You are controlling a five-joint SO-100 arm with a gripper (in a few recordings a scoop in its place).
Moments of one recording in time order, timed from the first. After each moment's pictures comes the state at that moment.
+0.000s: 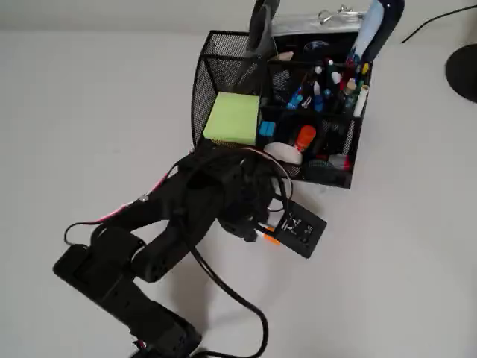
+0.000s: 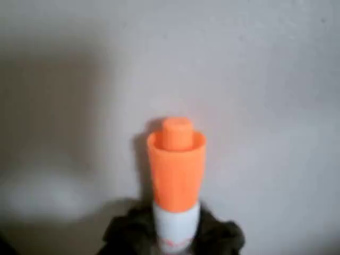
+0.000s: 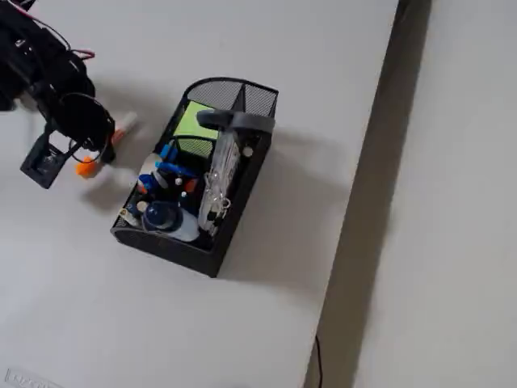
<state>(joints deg) 2.8 85.3 110.4 61.5 3.7</state>
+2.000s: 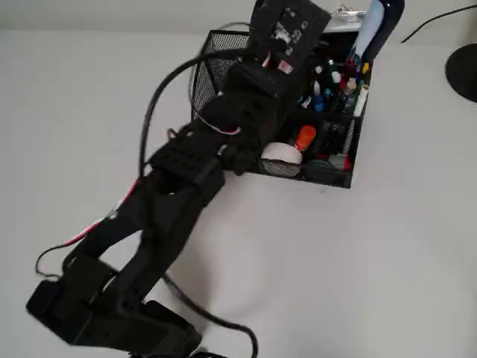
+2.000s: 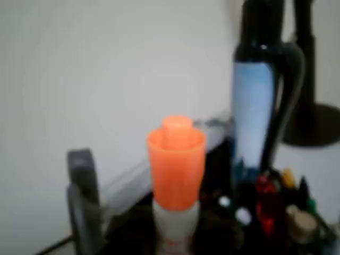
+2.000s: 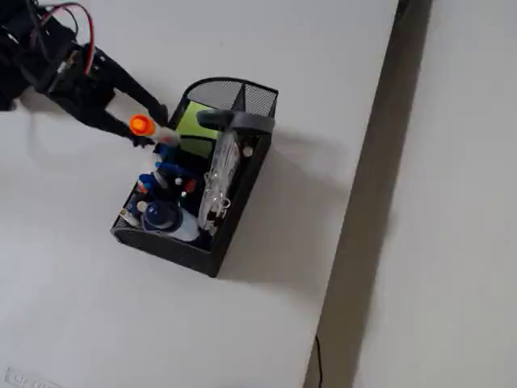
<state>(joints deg) 2.1 97.9 107.1 -6.9 -63.3</state>
